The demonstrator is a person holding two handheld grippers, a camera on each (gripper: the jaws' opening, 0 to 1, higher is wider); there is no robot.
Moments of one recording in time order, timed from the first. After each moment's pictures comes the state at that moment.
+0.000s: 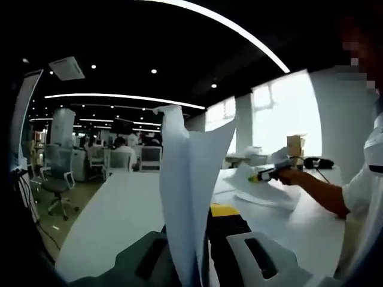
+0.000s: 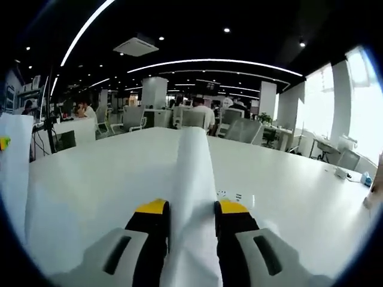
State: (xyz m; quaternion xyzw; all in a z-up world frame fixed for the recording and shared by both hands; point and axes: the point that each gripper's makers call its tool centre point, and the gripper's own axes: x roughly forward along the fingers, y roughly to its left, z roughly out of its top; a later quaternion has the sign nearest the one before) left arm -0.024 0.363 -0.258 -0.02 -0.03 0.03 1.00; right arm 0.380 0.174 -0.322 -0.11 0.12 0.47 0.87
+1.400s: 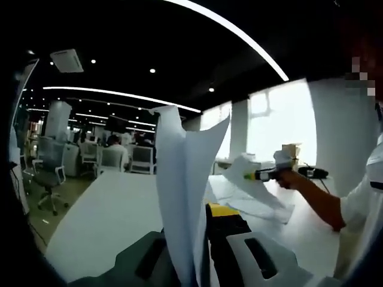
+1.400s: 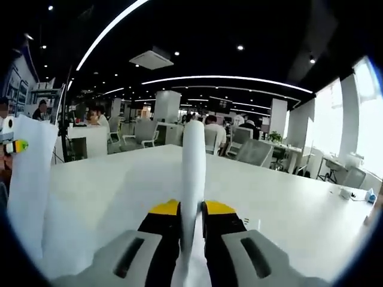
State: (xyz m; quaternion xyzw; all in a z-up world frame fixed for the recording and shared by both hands) left arm 0.002 0.356 -0.243 -0.05 -0.05 0.01 1.00; right arm 0.346 0.185 -0.271 -0.11 0.06 0.51 0.85
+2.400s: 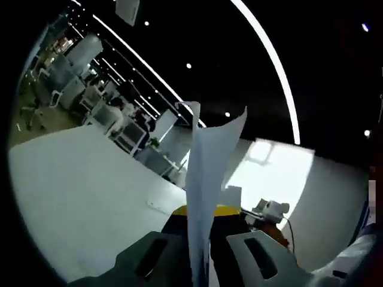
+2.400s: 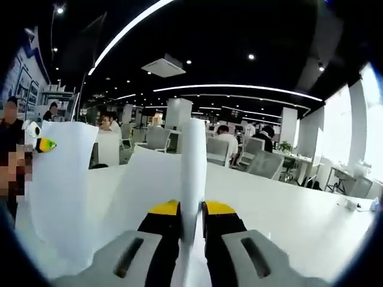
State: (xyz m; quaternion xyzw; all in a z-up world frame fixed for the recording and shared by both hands) left arm 0.051 0.363 -0.213 -0.34 -0.12 -0.04 0.93; right arm 0.306 0.197 -0.232 -0.10 0.03 0.55 0.83
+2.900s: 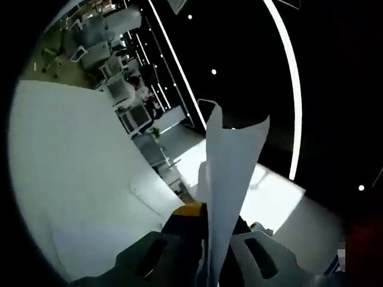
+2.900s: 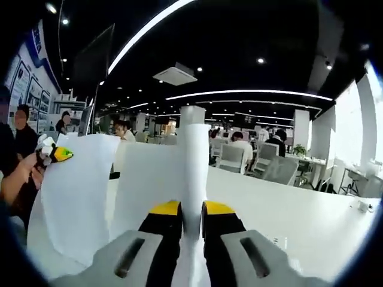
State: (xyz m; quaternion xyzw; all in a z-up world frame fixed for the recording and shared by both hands) left arm 0.055 0.346 -0.213 -0.47 -0.13 -0.04 0.87; right arm 0.275 0.212 -0.217 -0.07 0.02 0.60 0.80
